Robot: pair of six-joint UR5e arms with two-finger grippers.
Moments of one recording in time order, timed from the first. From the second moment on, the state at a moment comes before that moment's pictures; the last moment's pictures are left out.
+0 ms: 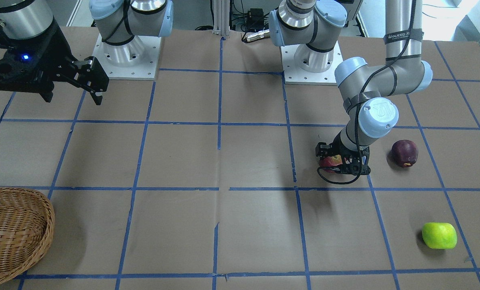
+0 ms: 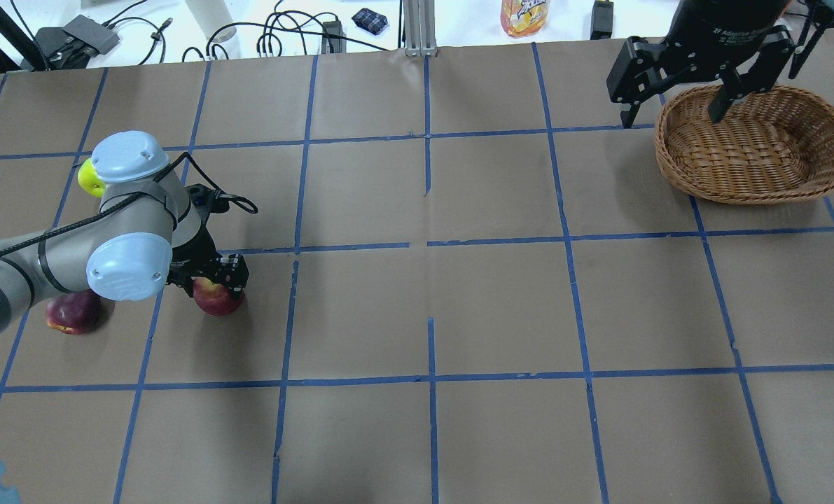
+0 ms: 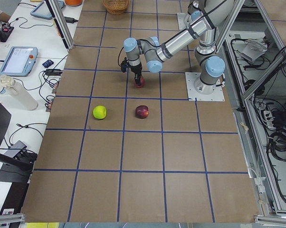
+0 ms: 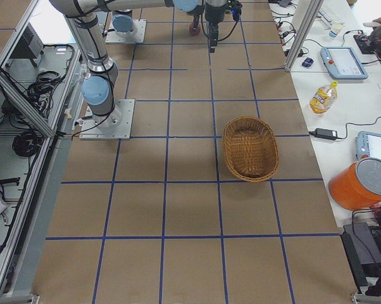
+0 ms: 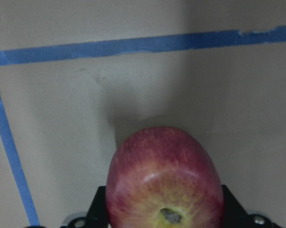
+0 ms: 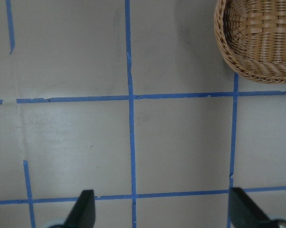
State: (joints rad) left arm -1.38 -1.83 -2.05 -0.99 1.66 0.23; right arm 1.54 -1.52 1.41 -1.47 -1.62 -0.02
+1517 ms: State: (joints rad) left arm -1.89 -2.08 -1.65 -0.97 1.45 -0.79; right arm 1.54 -1.49 1.41 -1.47 -1.61 -0.03
